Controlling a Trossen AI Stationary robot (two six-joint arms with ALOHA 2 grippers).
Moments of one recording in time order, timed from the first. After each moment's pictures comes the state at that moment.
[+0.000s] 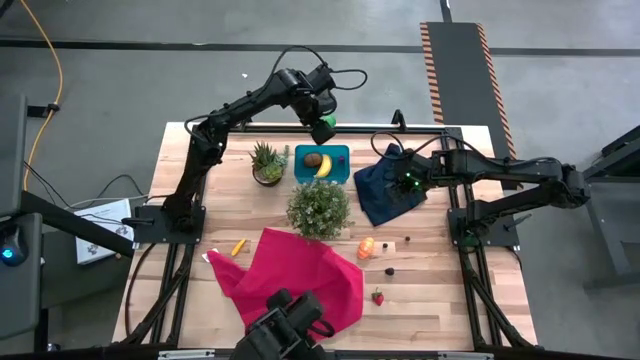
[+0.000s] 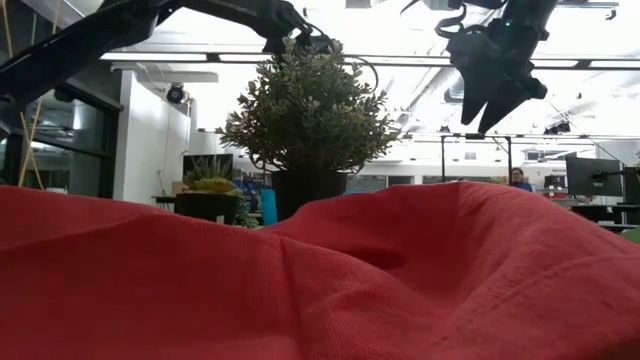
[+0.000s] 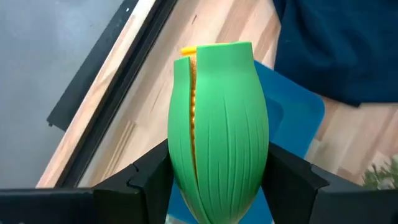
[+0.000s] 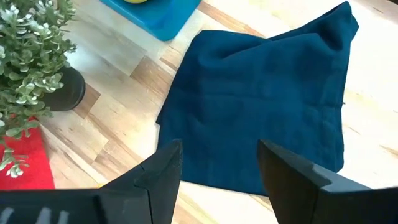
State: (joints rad) left arm 0.70 2.25 2.32 -1.28 0.13 0.07; right arm -0.19 1.15 0.98 -0.95 0.22 0.73
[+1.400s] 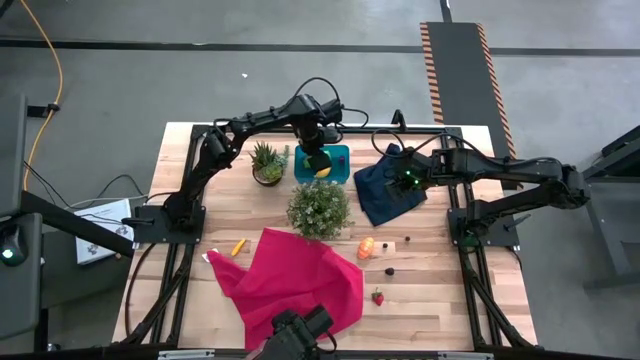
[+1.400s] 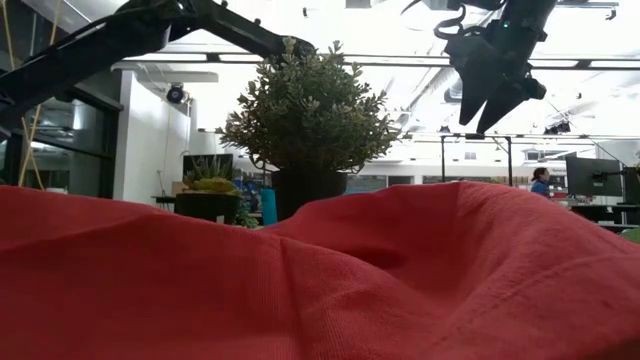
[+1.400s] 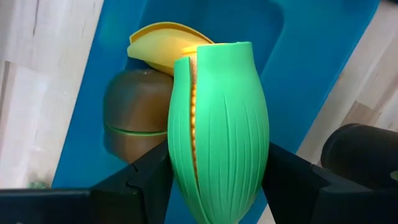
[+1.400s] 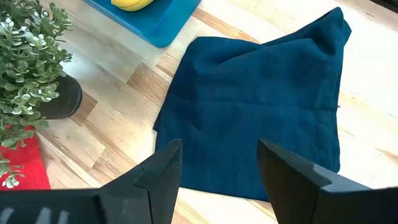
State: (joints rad) left arm 0.65 2.34 2.15 -1.34 0.20 0.12; right arm -0.20 1.15 0.98 -0.94 0.23 0.73
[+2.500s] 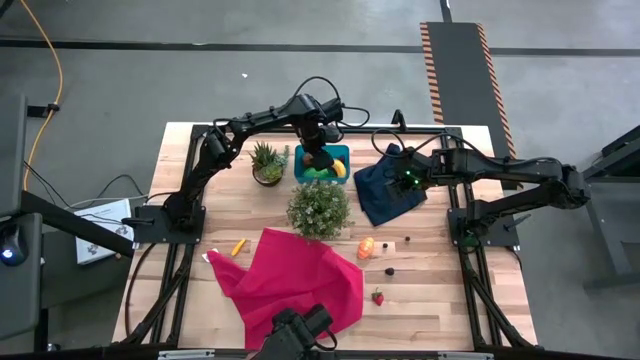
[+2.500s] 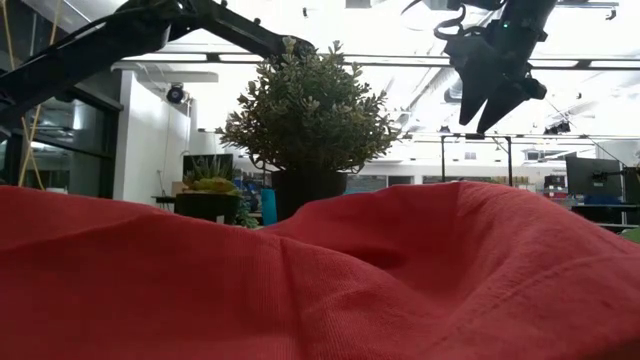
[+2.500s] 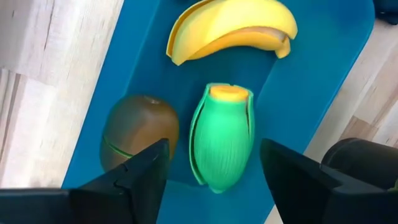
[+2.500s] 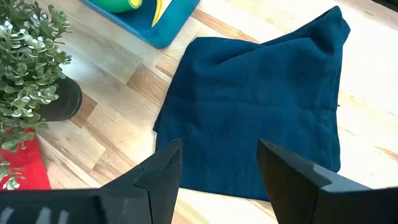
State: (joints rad) left arm 0.65 2.34 2.15 -1.30 0.20 0.10; right arm -0.20 1.15 0.98 -0.94 0.23 0.74
